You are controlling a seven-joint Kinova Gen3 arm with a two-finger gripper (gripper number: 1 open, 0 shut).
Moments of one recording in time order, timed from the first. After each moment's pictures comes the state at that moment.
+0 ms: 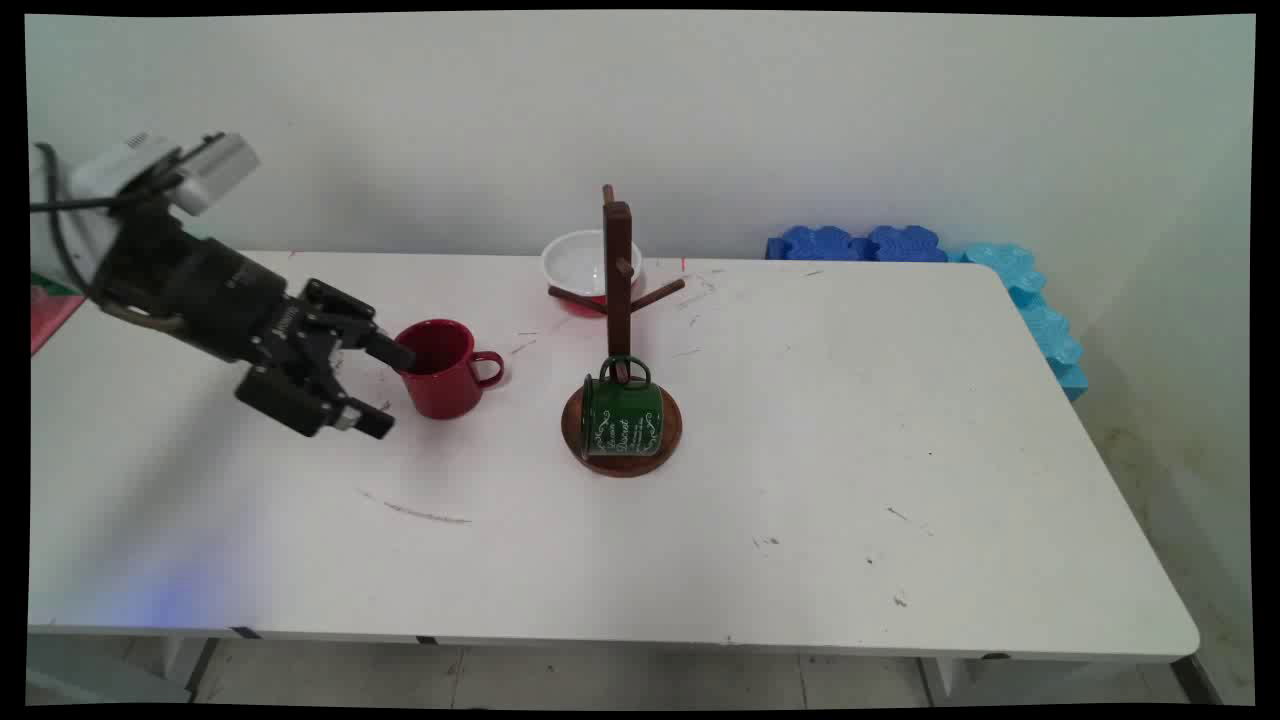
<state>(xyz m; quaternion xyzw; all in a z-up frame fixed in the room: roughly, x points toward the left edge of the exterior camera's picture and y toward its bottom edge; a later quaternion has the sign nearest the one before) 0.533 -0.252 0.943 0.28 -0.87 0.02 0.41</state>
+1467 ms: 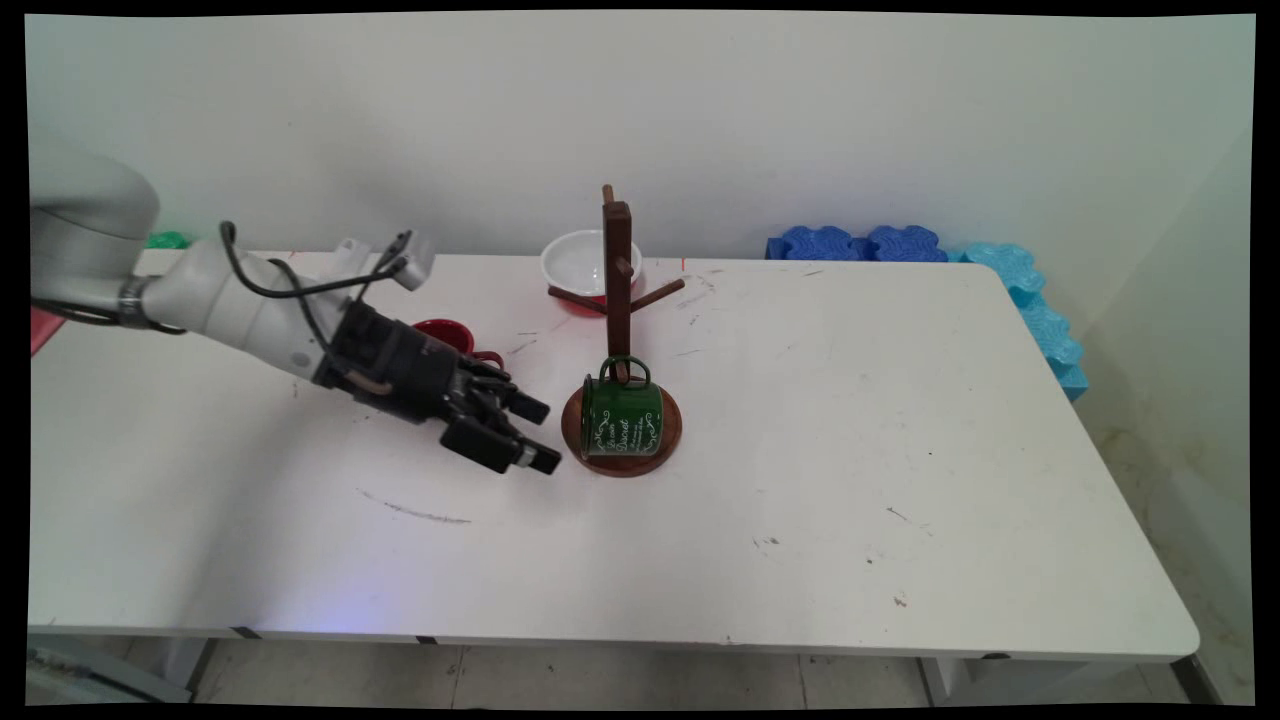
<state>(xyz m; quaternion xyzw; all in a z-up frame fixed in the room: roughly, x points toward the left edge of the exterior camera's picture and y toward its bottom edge) 0.444 -0.299 0.844 0.37 -0.82 -0.03 0.45</state>
